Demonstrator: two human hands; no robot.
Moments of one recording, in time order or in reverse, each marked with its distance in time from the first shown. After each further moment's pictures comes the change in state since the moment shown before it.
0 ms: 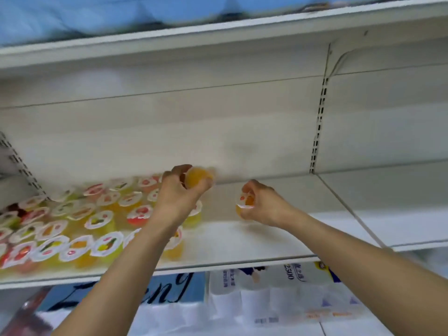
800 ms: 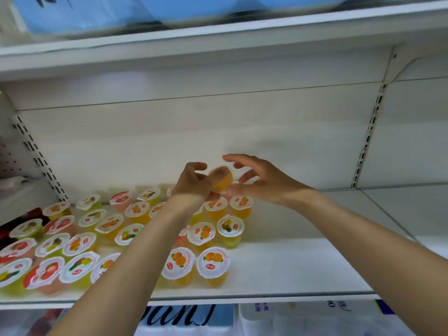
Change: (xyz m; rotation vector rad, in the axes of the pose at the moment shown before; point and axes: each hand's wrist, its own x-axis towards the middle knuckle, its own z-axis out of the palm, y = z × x) left_hand 0.070 -0.015 -0.049 -0.115 -0.134 -0.193; right_hand 0.066 -0.094 0.002 0.288 -0.136 -0.308
